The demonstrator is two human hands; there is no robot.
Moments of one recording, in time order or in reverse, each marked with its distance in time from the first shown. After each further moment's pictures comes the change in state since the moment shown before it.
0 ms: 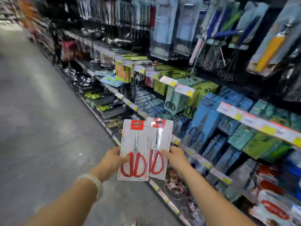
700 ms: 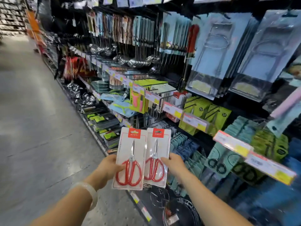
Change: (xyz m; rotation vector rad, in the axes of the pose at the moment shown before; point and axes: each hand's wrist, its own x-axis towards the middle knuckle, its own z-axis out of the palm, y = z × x) left_hand 0.308 0.108 -0.173 -0.019 0.051 -0.049; right_hand 0.322 -0.157 0.129 -0.068 -0.012 0.067
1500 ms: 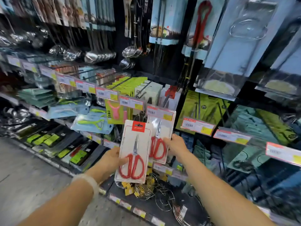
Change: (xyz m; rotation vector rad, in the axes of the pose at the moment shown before) left_hand 0.271 0.095 -0.079 0.259 -0.489 0.148; right_hand 0.179 -0.122 0.060 0.145 0.468 0.178
